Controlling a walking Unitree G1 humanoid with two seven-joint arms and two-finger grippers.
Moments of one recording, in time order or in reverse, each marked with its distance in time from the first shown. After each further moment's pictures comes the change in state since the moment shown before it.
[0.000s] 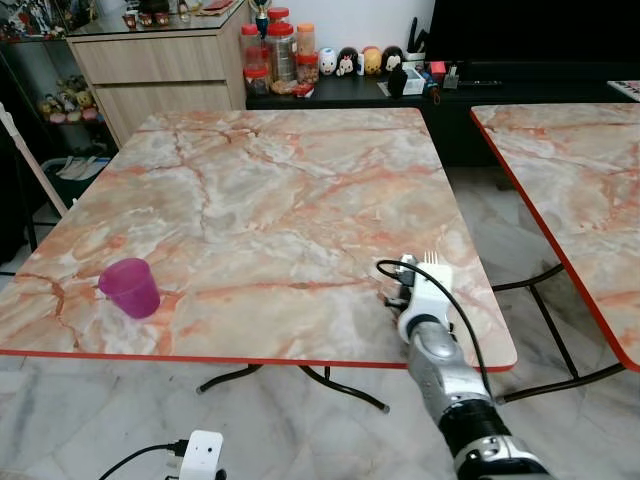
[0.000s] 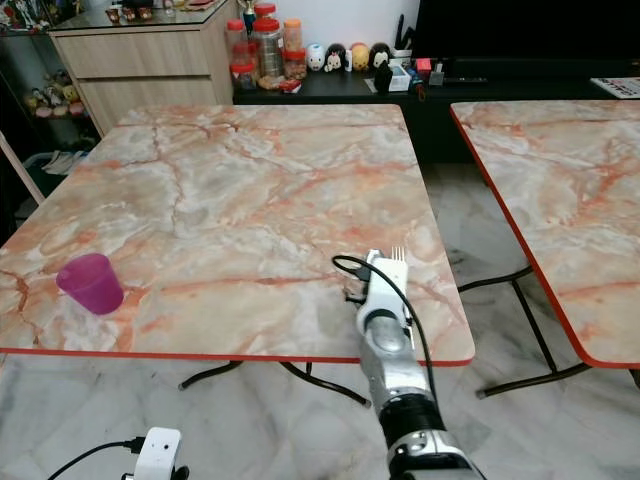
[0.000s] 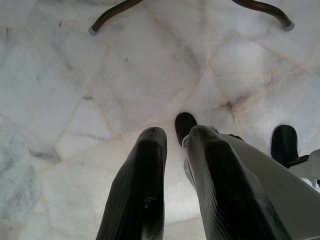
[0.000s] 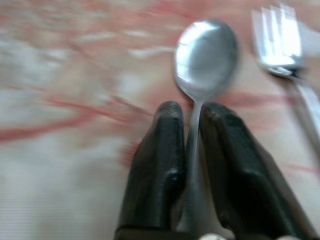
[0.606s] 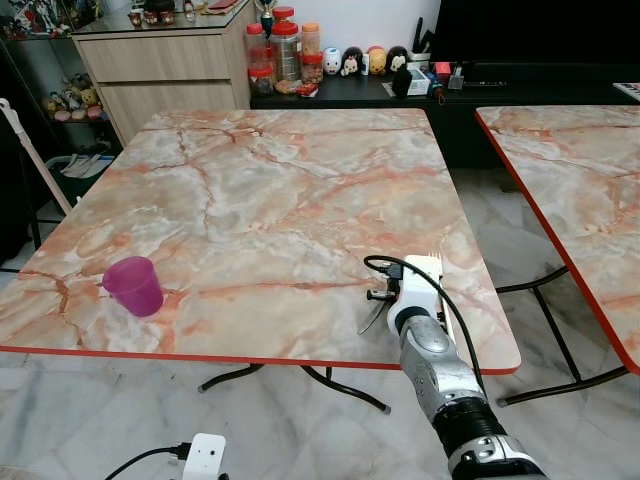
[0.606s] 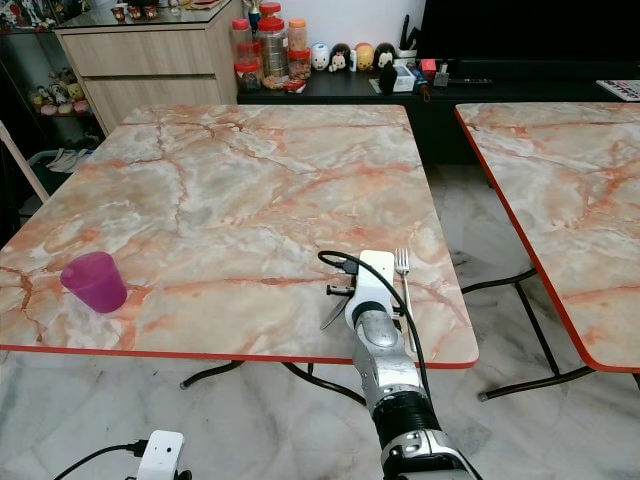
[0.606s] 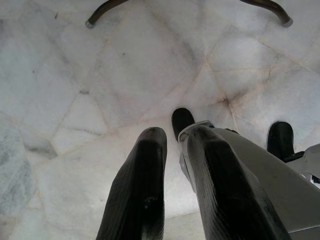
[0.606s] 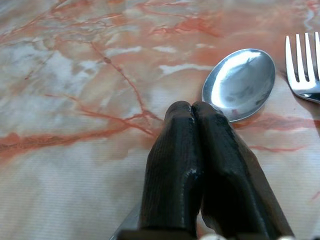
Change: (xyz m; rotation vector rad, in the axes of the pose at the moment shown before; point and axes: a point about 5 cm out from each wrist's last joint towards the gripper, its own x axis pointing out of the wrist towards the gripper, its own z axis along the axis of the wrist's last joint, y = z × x) left arm 0.000 -0.003 -0.003 -0.006 0.018 -0.006; right arm -0.001 0.002 0.005 -0.019 -0.026 0.033
